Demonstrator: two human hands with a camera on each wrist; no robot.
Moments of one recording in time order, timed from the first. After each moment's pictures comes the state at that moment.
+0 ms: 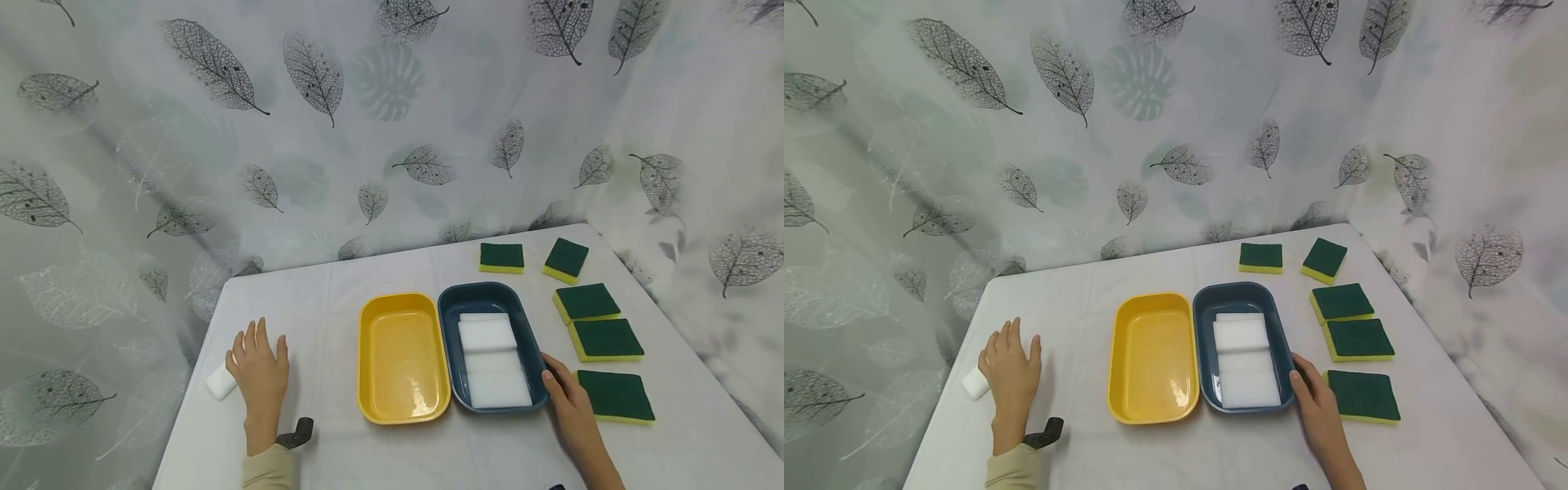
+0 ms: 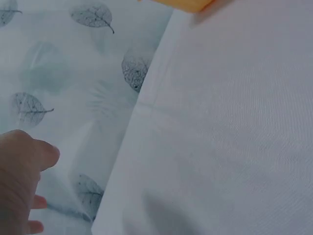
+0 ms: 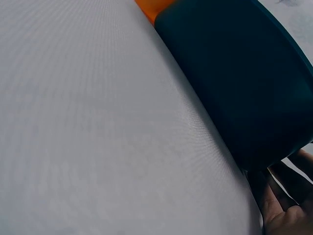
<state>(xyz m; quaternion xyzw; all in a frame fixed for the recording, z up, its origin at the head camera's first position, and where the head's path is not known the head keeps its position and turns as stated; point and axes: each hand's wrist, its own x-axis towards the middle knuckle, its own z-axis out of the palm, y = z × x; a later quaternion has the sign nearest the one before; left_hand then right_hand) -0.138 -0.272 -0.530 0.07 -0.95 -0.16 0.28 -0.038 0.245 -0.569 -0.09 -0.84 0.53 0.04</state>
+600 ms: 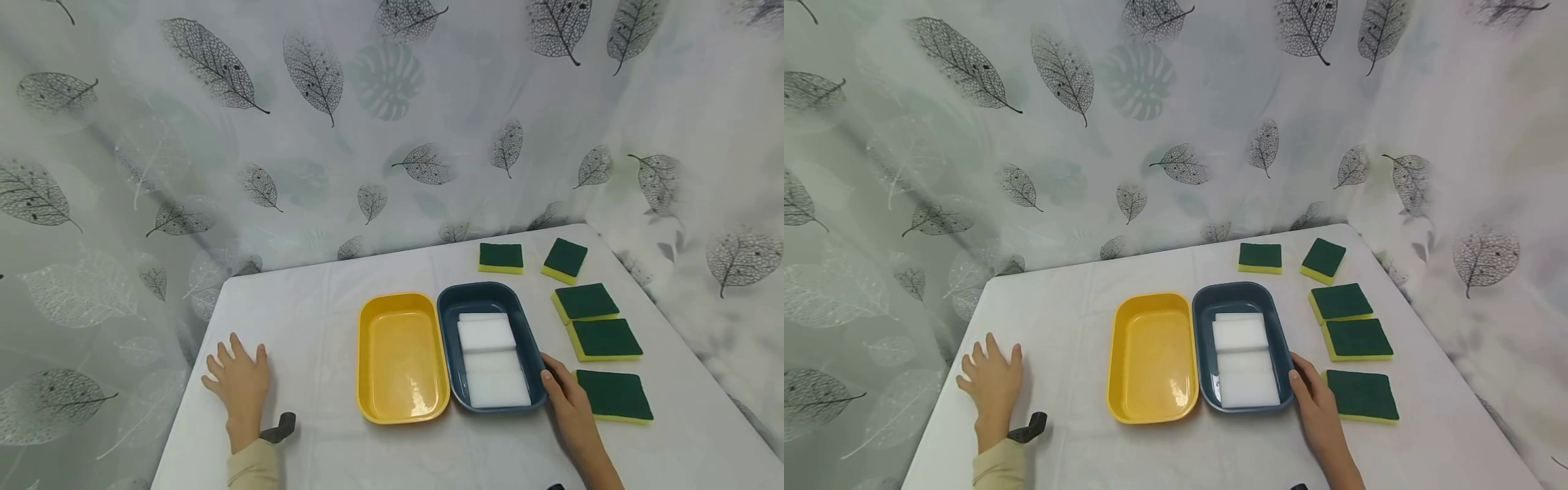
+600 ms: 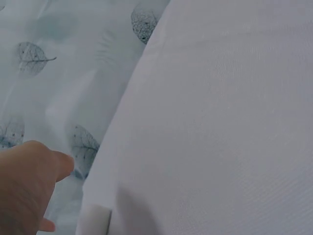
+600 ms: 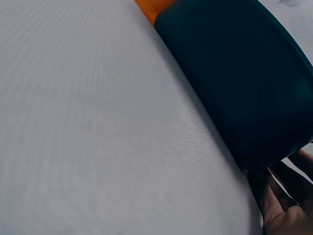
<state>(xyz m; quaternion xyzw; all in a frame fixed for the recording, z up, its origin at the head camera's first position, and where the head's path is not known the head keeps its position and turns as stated) -0.137 -0.315 -0.547 0.19 -0.95 -0.19 0.16 -0.038 0.247 -0.570 -0.09 -0.84 0.53 0.04</state>
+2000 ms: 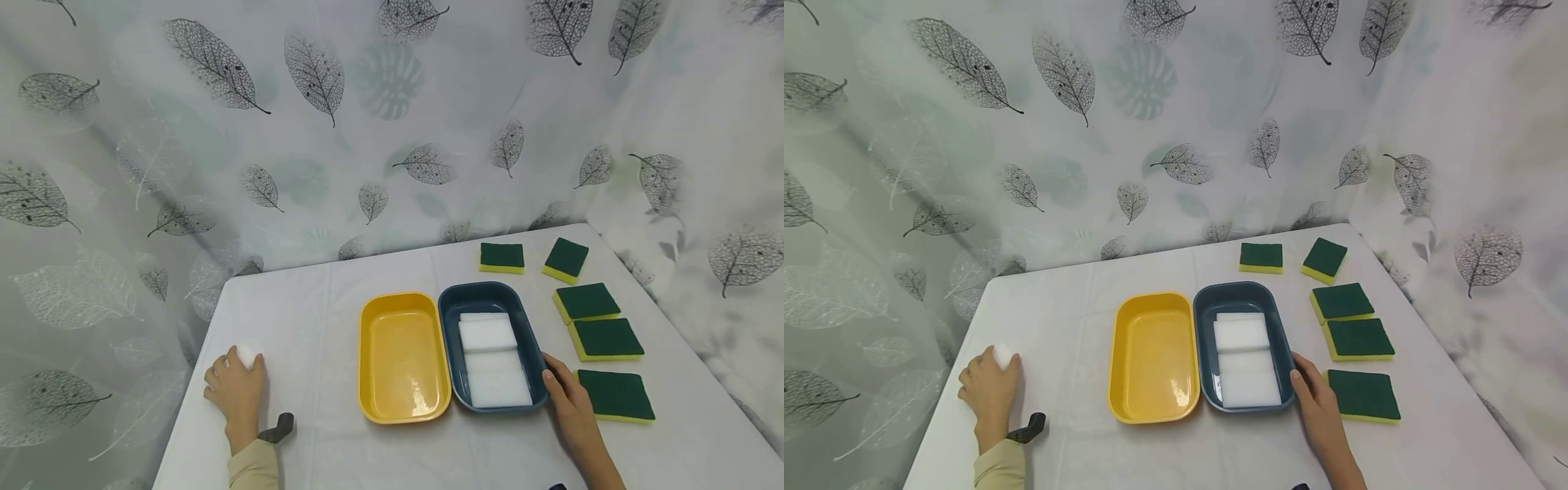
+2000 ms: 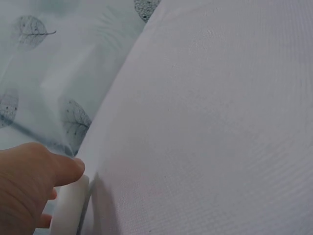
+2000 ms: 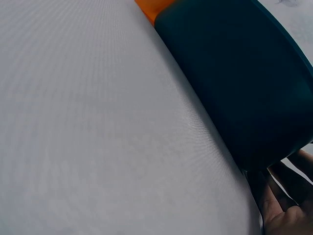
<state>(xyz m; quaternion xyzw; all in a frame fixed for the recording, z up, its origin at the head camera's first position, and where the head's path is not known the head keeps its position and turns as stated) -0.131 -0.327 -0.562 0.24 -0.93 -0.21 0.16 -0.038 0.246 -0.570 -0.09 -0.84 0.53 0.04</state>
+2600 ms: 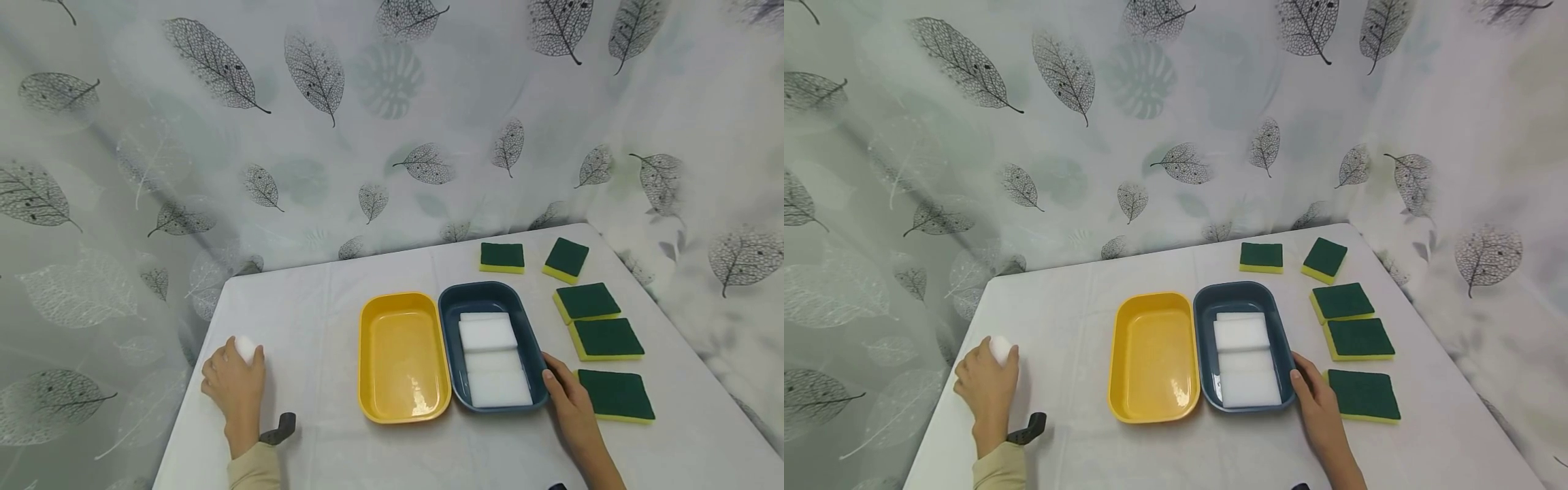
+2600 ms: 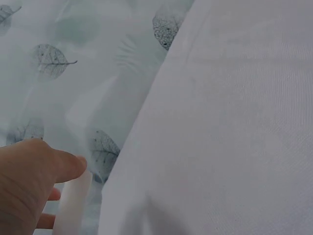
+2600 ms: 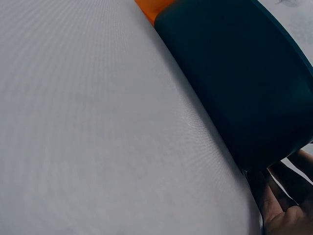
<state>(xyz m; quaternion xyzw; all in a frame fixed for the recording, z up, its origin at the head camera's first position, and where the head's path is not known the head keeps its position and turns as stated) -0.129 -0.311 -0.534 0.23 -0.93 -0.21 0.19 -0.038 0.247 -0.569 -0.09 -0.85 0.52 0.04</state>
